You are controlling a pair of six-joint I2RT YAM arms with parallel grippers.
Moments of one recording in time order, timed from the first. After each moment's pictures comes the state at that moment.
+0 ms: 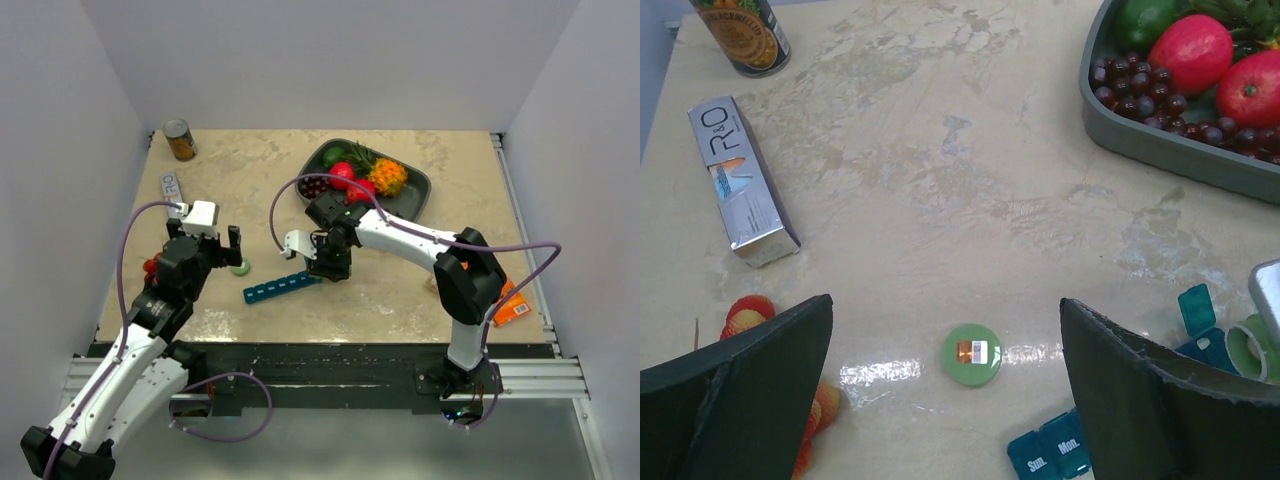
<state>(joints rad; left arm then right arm) -0.41 0.62 0.59 -0.25 -0.30 -0.07 0.80 1.85 1.42 -0.85 -0.19 -0.74</state>
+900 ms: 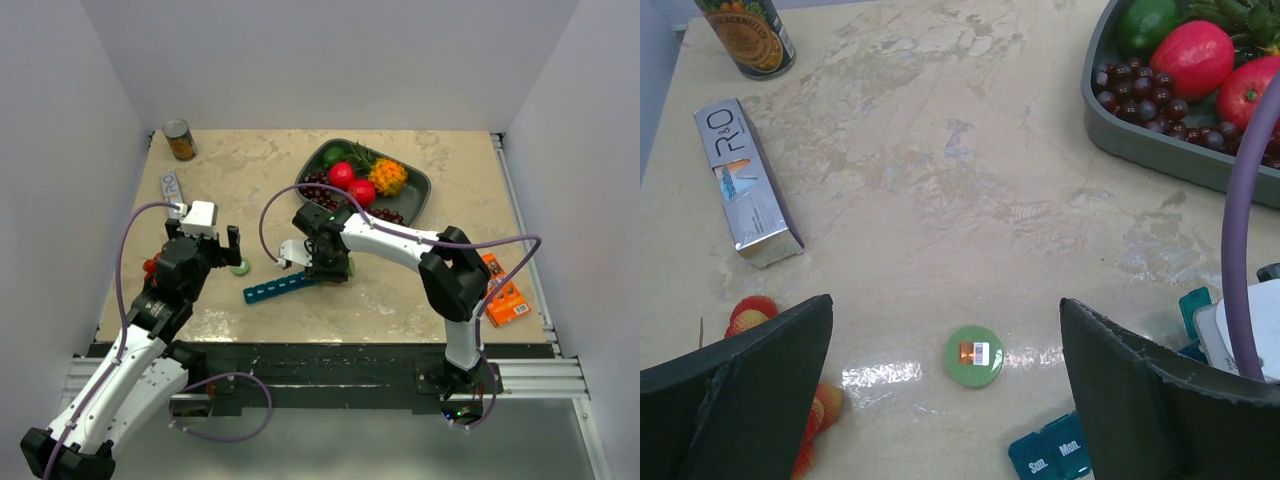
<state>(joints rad) -0.41 0.61 0.59 -0.25 -0.31 -0.07 0.88 1.94 1.50 -0.93 -0.01 -0.73</state>
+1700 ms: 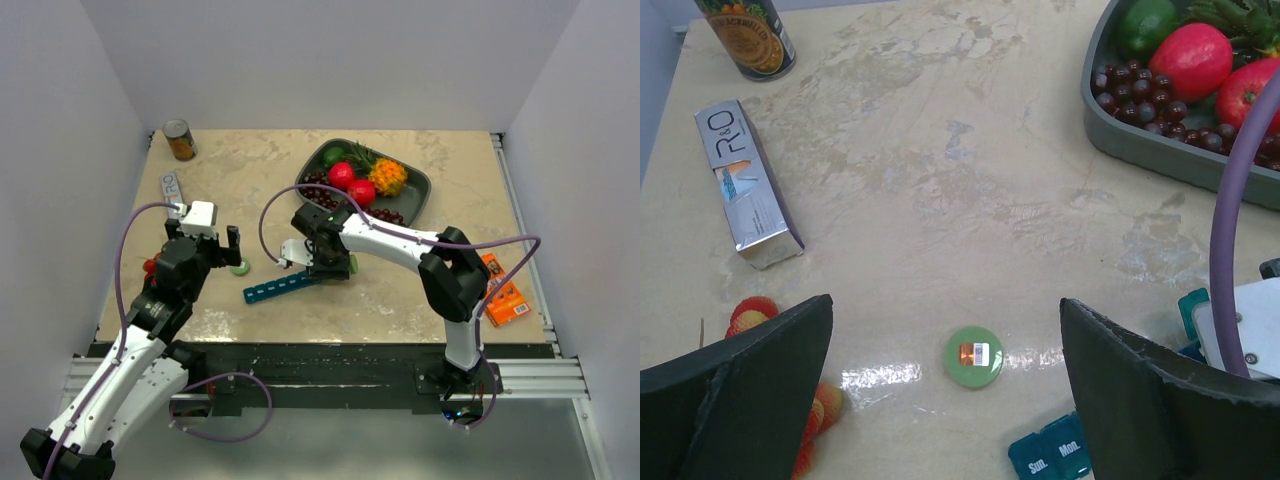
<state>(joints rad) -0.41 0.61 0.59 -0.25 -0.31 -0.07 0.89 1.94 1.50 -0.95 0.07 -0.72</state>
